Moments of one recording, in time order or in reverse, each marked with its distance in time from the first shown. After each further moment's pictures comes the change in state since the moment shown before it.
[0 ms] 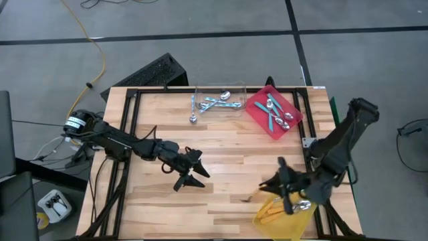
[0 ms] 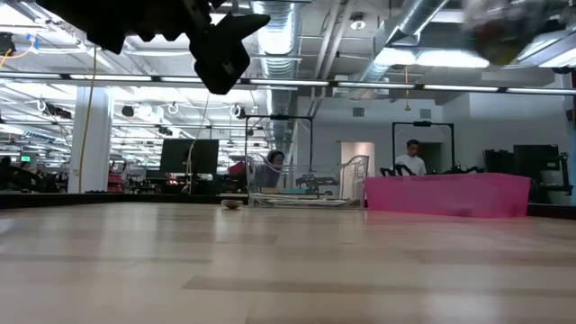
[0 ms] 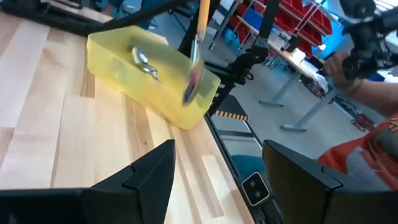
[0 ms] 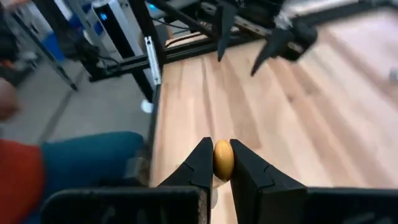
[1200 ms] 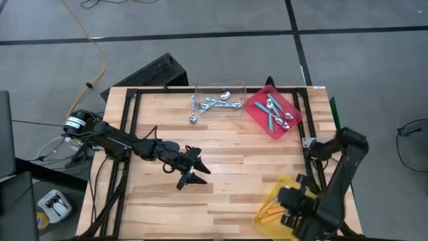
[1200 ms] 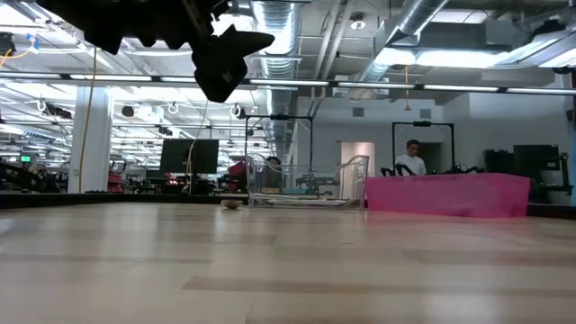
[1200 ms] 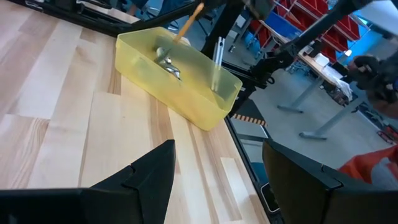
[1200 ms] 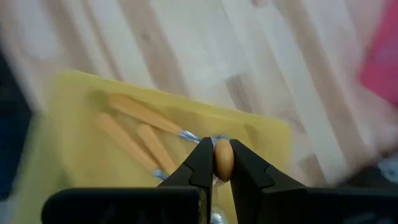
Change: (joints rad) left arm 0.000 0.000 0.000 -0.032 -0.085 -0.013; right arm 0.143 0.531 0.553 -1.171 -0.319 0.710
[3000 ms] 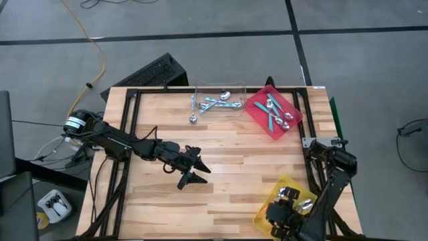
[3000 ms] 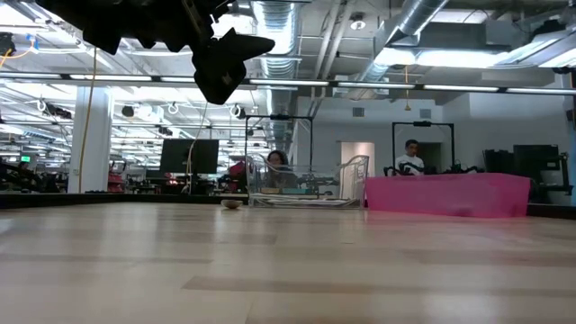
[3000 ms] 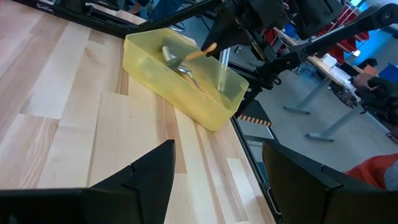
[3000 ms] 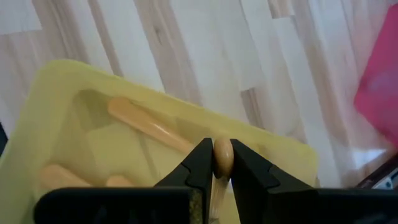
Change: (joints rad) left arm 0.000 0.000 0.000 -0.009 -0.027 0.006; right arm -0.009 0.273 0.141 -0.008 0.055 -0.096
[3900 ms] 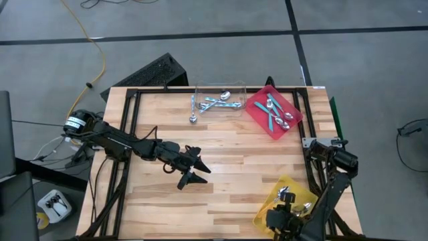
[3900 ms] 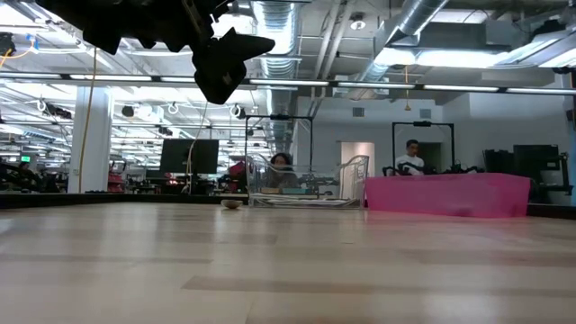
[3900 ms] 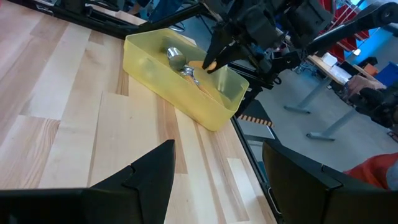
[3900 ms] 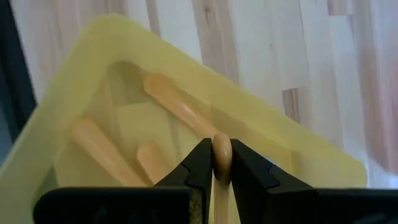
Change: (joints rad) left arm 0.000 0.000 0.000 0.000 0.000 0.007; right arm 0.025 -0.002 -0.099 0.205 -0.047 -0.125
